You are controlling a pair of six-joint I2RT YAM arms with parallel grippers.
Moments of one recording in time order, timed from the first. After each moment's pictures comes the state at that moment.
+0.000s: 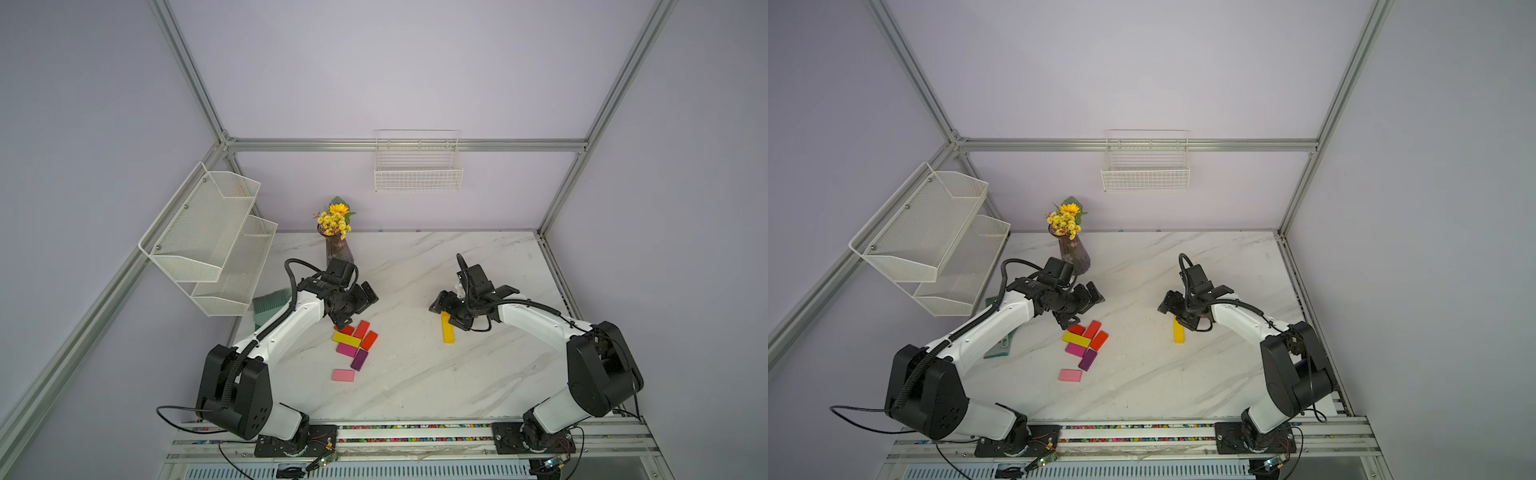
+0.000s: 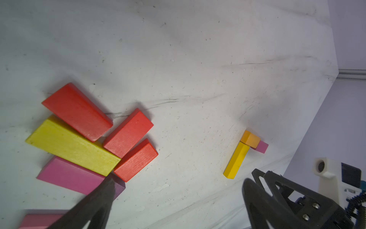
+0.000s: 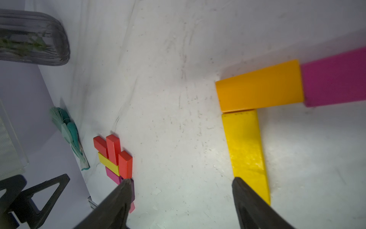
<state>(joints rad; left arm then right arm) -0.35 1.44 1.11 -0.75 0.18 -0.97 0.47 1.59 1.04 -0.46 -0.30 0.88</state>
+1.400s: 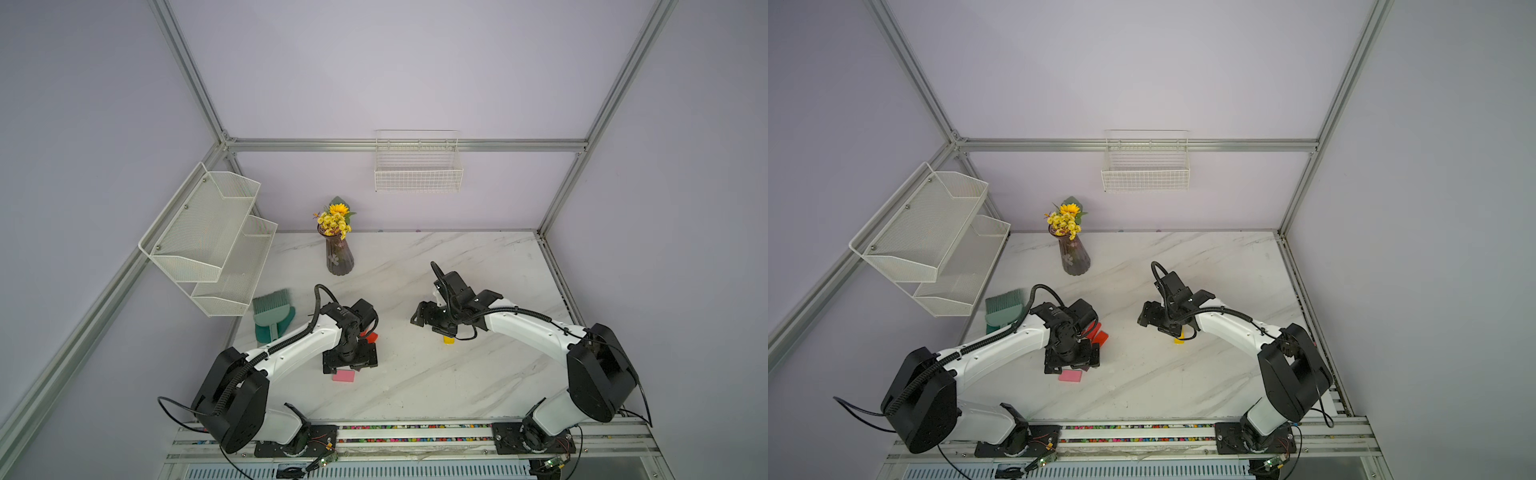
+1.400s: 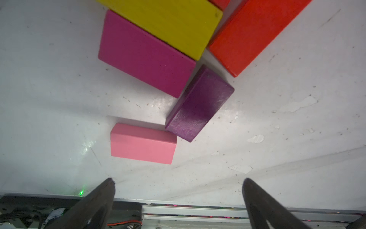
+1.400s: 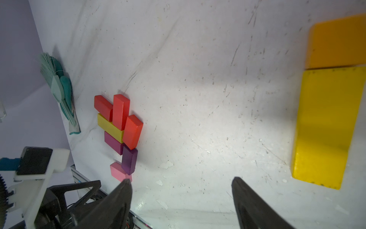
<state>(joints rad) -0.63 1.41 0.93 -1.10 0.04 -0.76 0.63 1.55 1.05 -0.51 -0.27 0.87</state>
